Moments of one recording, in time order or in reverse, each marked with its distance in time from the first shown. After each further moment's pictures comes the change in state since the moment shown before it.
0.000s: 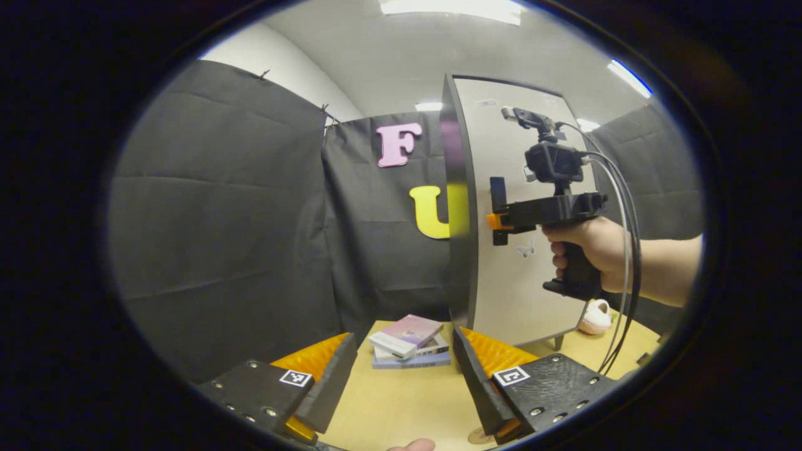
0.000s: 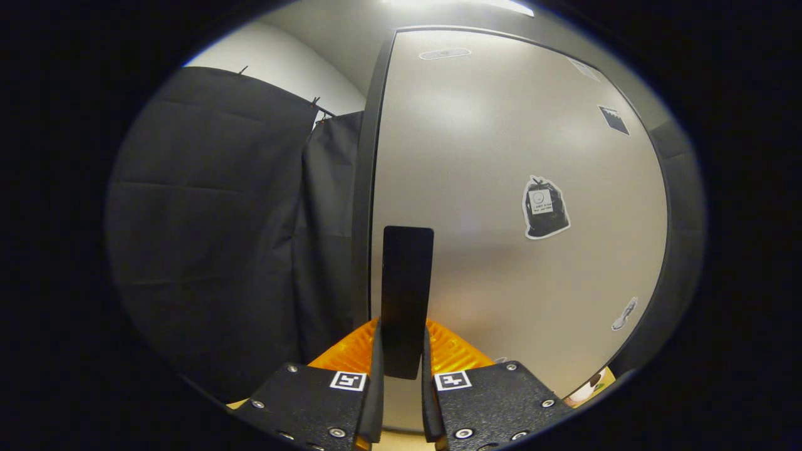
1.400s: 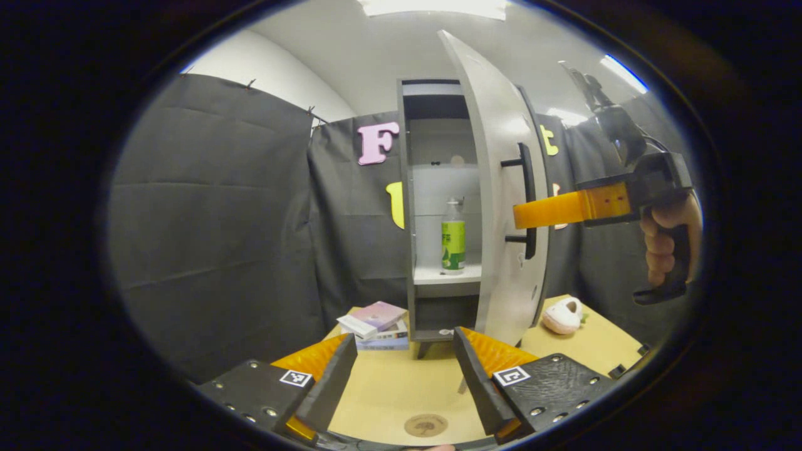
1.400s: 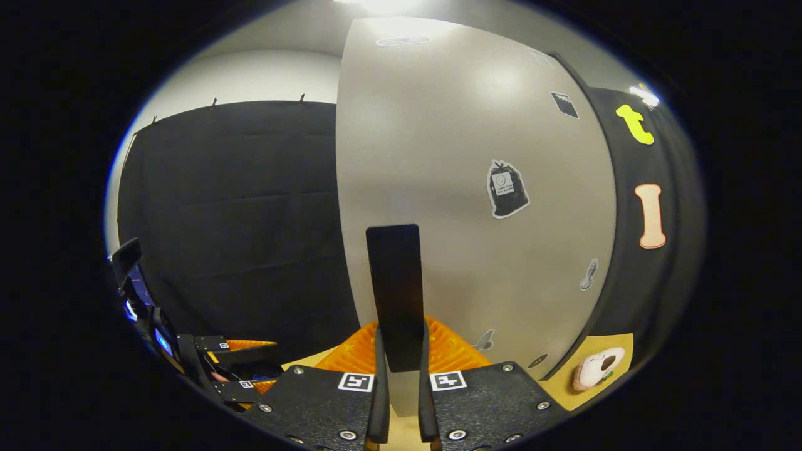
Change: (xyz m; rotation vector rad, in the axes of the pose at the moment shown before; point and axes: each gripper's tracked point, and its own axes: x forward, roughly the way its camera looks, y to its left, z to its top) left arm -0.084 -0.170 0.000 -0.005 0.022 -0.004; right arm -0.056 -0.038 -0.015 0.069 0.114 0.506
